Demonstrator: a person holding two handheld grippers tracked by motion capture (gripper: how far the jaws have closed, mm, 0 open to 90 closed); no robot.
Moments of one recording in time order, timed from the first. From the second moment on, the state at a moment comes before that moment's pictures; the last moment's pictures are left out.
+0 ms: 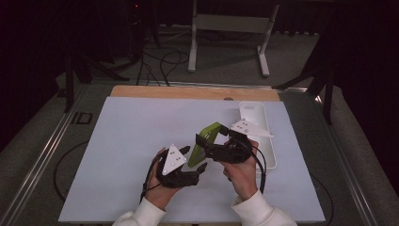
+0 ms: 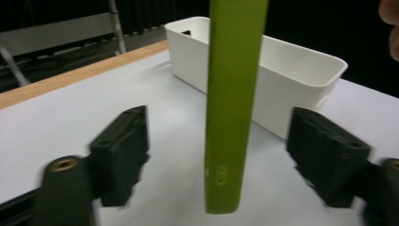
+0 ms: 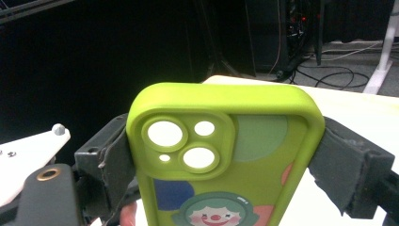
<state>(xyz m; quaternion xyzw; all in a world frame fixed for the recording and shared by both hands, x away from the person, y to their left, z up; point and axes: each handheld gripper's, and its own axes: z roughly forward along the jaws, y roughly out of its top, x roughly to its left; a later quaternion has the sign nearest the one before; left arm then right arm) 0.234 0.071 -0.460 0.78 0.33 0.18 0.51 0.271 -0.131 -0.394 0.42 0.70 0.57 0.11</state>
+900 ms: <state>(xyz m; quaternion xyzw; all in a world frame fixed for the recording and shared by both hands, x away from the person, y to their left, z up) 0.237 0.101 -0.456 0.76 0.36 0.21 0.50 0.273 -0.135 -0.389 0.43 0.69 0.57 0.13</state>
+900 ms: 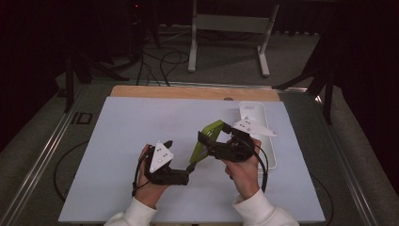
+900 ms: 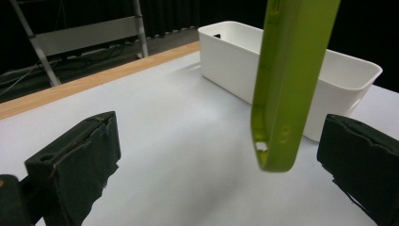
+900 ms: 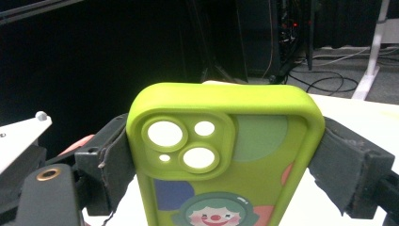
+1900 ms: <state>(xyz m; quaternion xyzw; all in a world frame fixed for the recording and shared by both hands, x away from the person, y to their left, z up) 0.235 0.143 -0.457 0.76 0.37 0.22 0.49 0.282 -0.147 -0.381 0.44 0.68 0.57 0.16</state>
